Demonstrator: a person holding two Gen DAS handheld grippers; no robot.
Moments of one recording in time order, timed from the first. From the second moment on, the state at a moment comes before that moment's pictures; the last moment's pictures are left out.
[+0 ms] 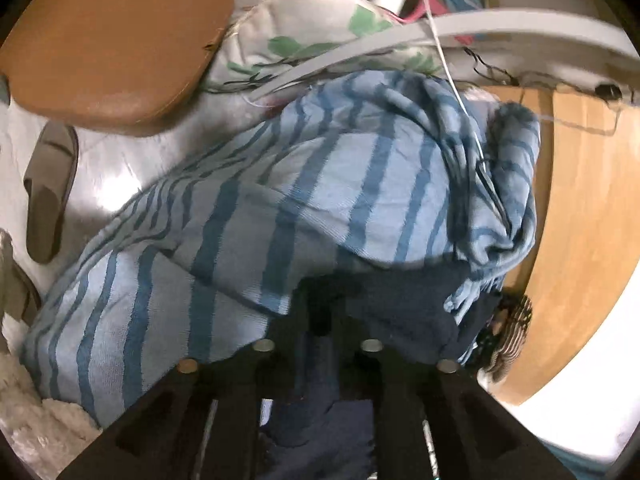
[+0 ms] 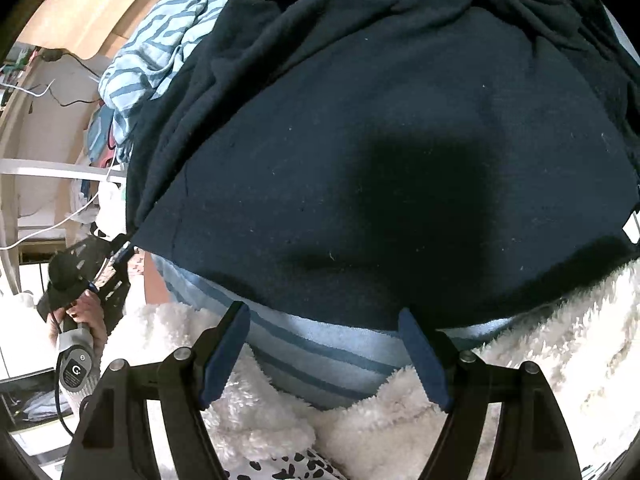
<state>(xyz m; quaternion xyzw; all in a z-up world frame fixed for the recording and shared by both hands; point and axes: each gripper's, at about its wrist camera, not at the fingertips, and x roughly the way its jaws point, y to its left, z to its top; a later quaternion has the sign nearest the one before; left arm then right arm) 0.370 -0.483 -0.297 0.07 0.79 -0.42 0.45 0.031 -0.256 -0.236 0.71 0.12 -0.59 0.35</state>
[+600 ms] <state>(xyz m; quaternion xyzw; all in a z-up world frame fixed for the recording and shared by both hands) 0.346 -0.484 -0.295 0.13 0.79 -0.46 0.39 0.046 -0.268 -0.236 0.70 0.14 -0.59 0.37</state>
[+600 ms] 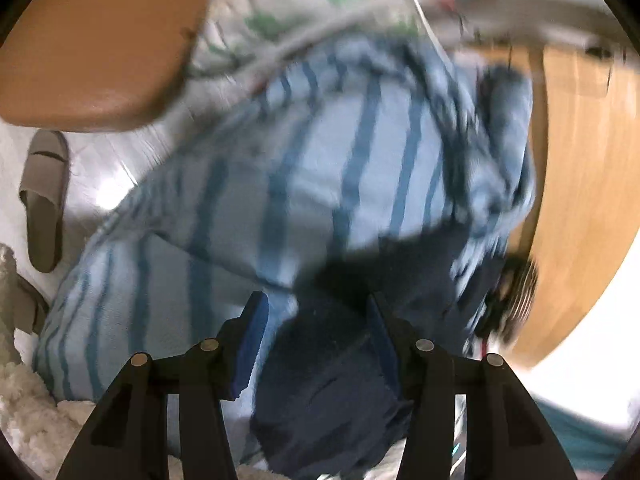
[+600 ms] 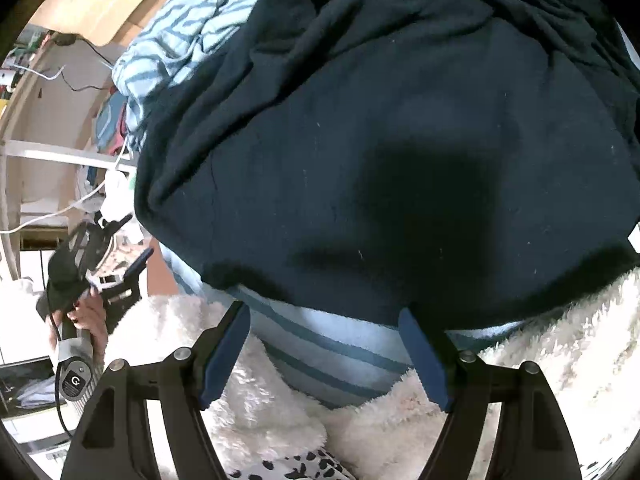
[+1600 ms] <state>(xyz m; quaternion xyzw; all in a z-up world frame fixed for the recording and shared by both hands) 0.329 -0.499 -0.290 0.20 0.72 -0.53 0.40 0.047 -0.268 -0.242 0.71 0.15 -0.58 0.36</state>
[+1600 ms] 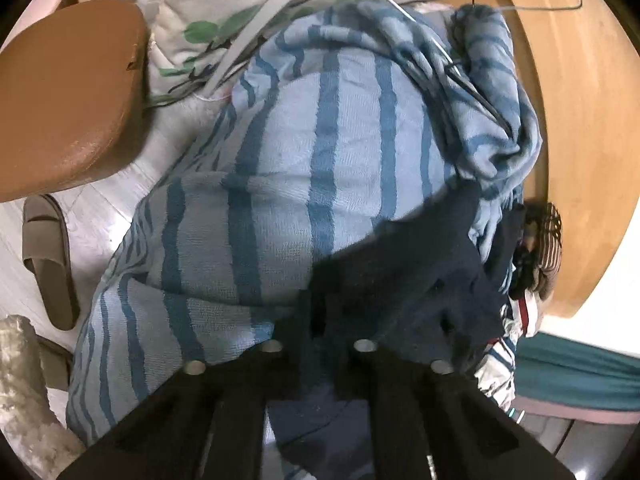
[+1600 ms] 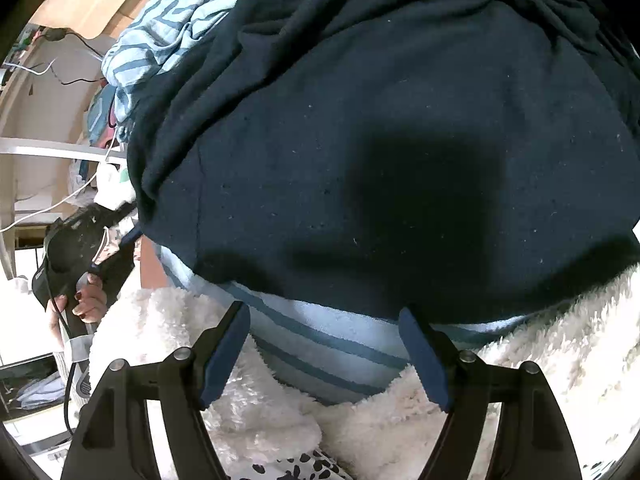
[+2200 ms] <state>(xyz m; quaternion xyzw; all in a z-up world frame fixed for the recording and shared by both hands) 0.413 -0.464 -0.290 0.13 0.74 -0.45 0.49 0.052 -0.276 -0.231 0.71 0.12 -0.59 0.37</state>
